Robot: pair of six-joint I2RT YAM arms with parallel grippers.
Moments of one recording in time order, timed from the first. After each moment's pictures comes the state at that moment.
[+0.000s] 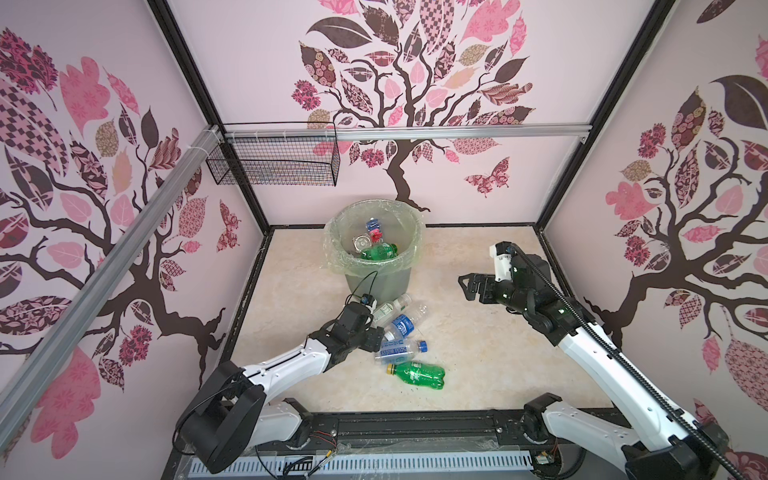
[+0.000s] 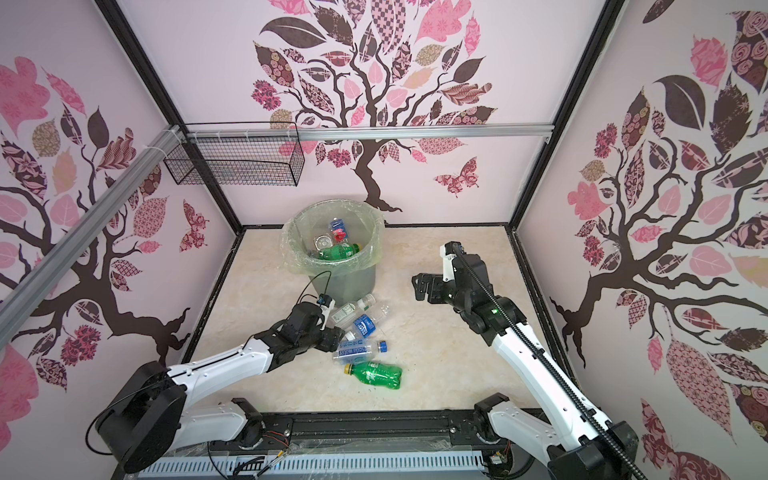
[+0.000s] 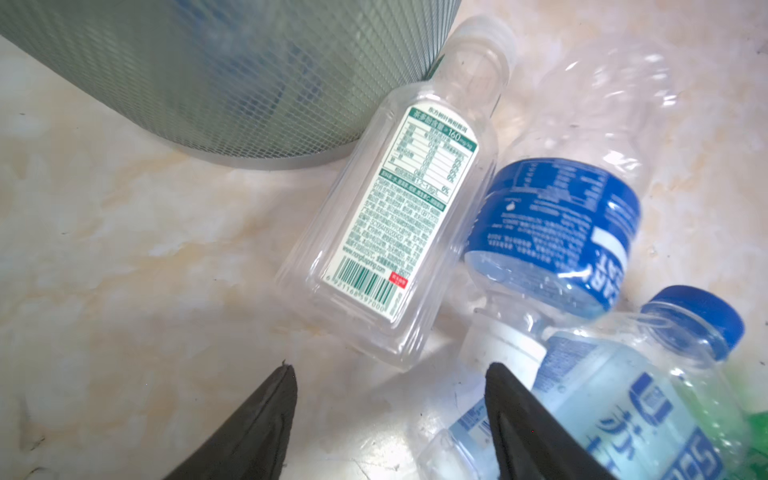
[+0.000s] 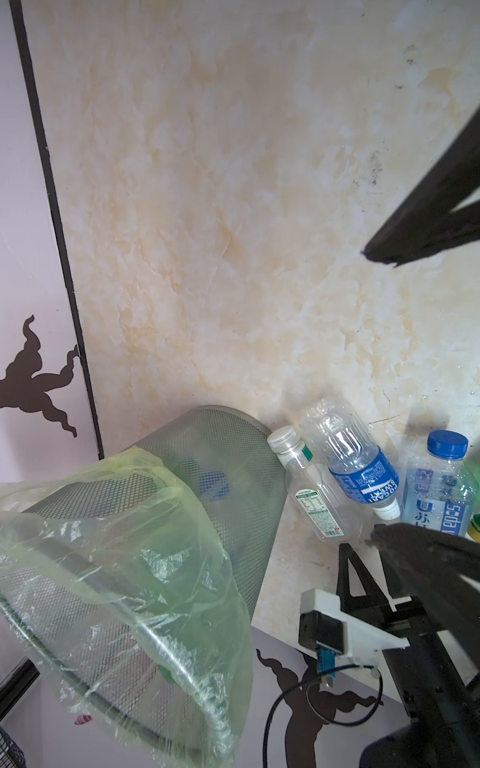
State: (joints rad) left arm -0.64 1.25 0.54 -0.13 -0.05 -0.27; right arm 0.38 1.03 0.99 -0.51 -0.09 0.39
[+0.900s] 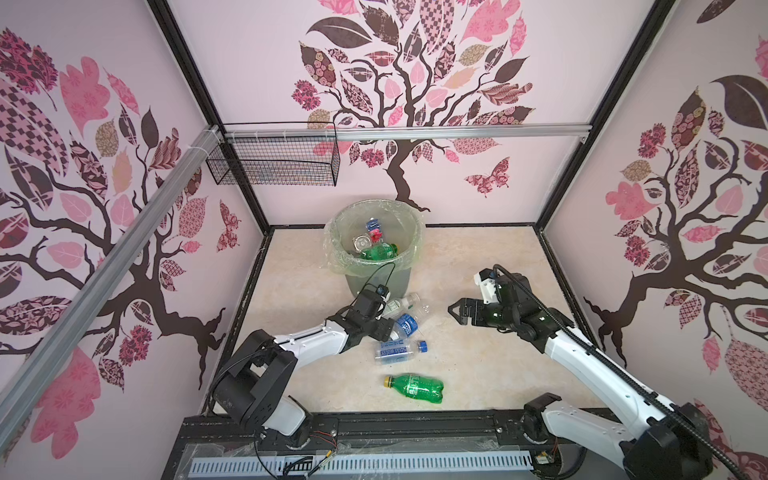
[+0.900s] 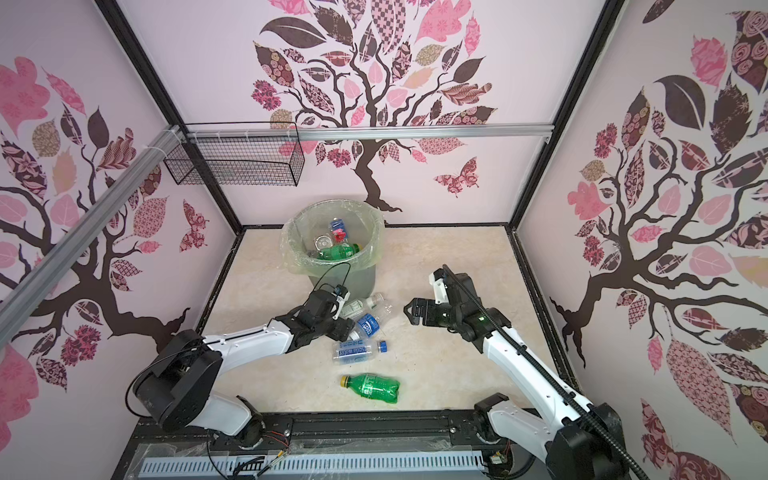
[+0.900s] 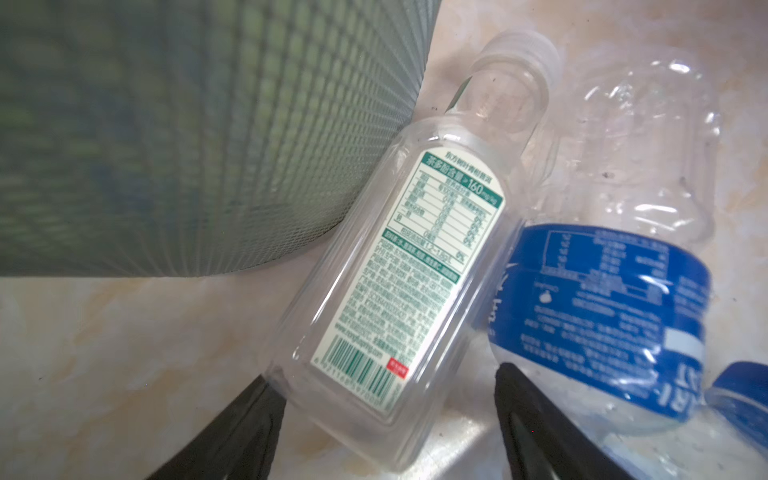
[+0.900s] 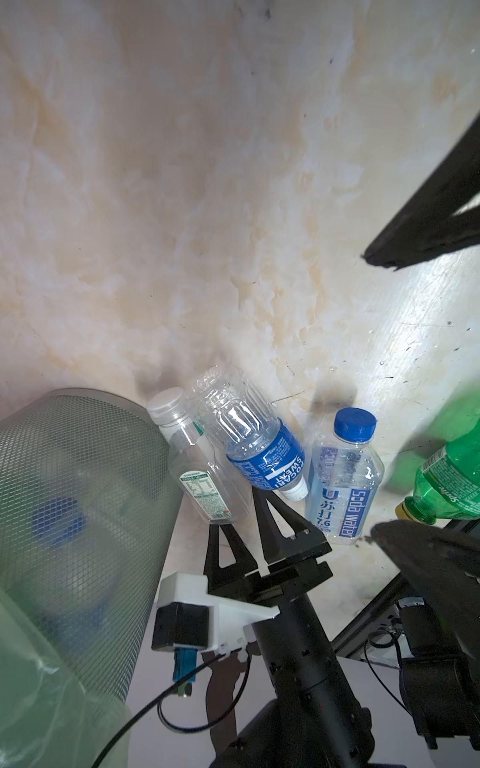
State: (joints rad) left arm -0.64 1.52 0.70 -0.07 -0.06 -0.11; right arm 0.38 1.05 0.77 -0.47 -0.33 0.48
